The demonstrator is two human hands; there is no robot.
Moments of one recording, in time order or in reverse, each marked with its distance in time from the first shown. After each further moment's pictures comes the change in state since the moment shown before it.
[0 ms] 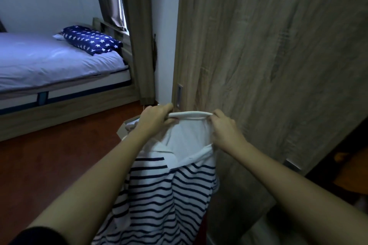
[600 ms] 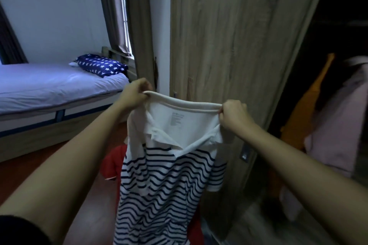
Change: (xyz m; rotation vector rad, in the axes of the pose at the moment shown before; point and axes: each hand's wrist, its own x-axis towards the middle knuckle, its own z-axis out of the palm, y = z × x) left_hand -0.097 0.085 -0.182 -0.370 0.165 -0.193; right_hand -0.145 -0.012 -0.137 -0.077 0.115 0.207
